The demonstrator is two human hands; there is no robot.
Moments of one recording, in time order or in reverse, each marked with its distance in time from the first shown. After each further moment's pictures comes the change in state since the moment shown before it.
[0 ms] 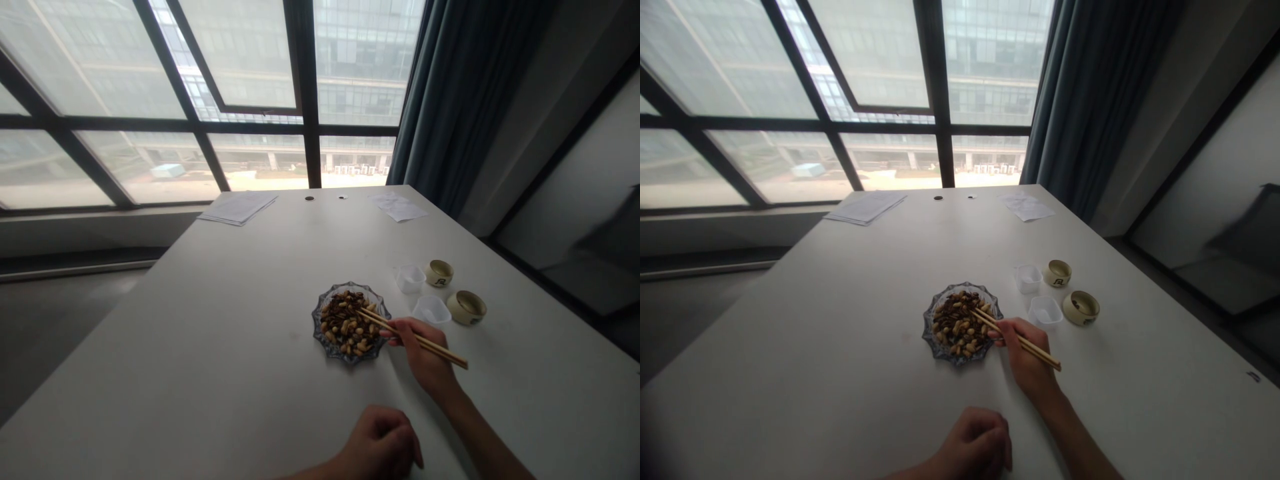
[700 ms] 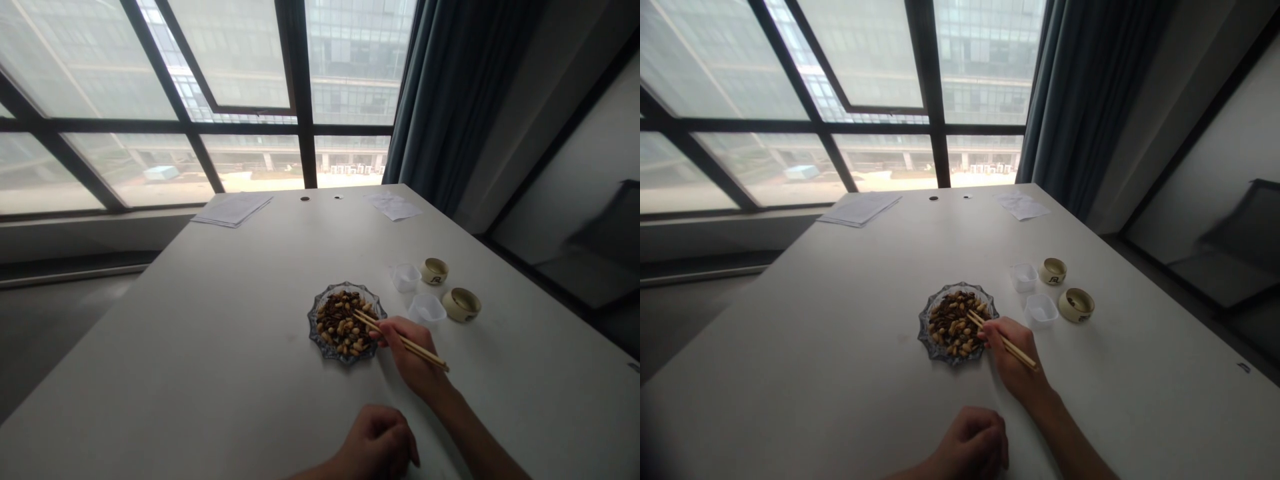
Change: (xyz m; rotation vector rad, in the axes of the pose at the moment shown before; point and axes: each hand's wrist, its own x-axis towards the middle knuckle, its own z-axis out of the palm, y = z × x) left_hand 0.001 -0.003 0.000 -0.008 0.024 -0.002; right_hand 0.000 -0.007 0.003 -0.157 -0.192 -0.148
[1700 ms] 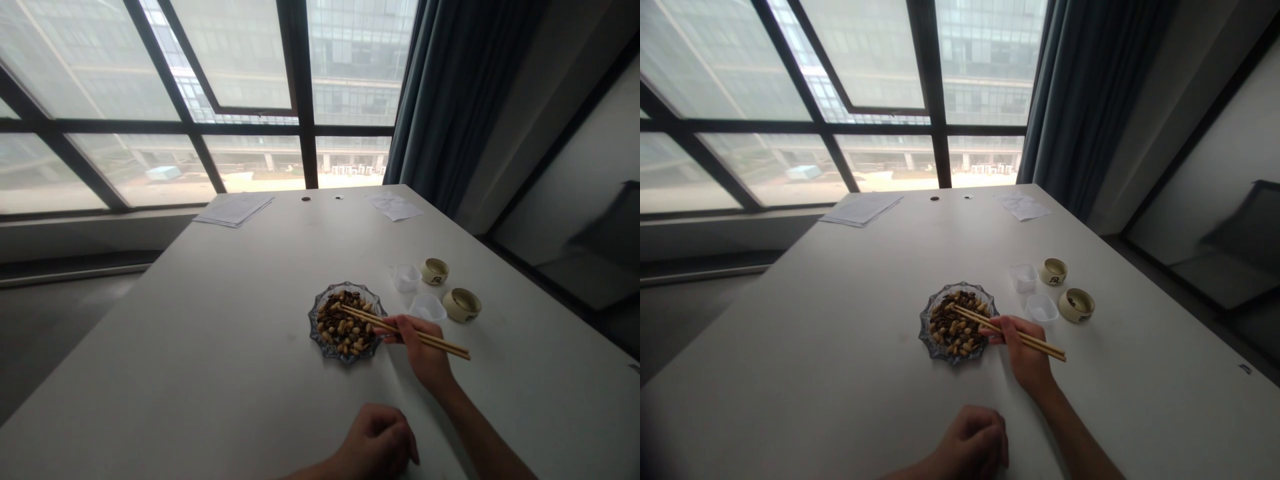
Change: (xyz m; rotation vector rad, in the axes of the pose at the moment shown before) left_hand -0.001 0.003 0.001 0.004 -0.001 0.000; right_hand 0.002 0.003 -0.002 0.363 0.174 0.144
